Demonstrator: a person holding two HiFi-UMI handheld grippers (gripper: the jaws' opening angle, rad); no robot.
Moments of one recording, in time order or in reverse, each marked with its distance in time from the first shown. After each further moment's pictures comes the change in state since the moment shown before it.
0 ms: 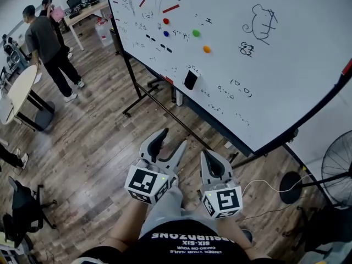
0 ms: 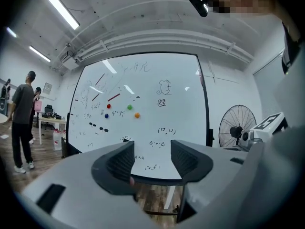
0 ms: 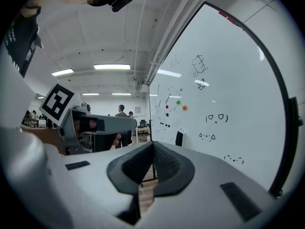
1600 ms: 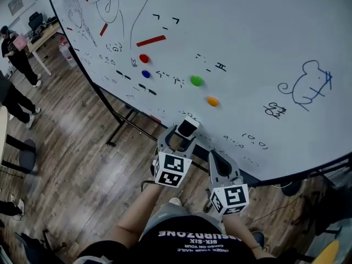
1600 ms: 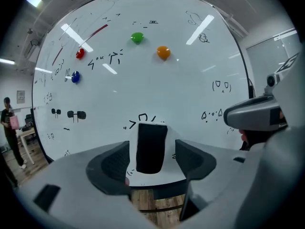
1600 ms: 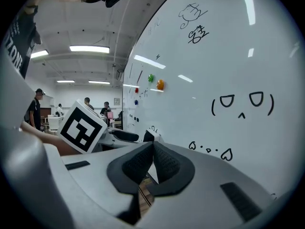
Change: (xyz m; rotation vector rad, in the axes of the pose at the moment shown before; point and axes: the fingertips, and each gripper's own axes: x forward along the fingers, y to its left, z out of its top) left arm 0.275 0.140 -0.085 0.199 0.276 -0.172; right arm 0.202 -0.135 -0.013 0.008 0.098 -0.271
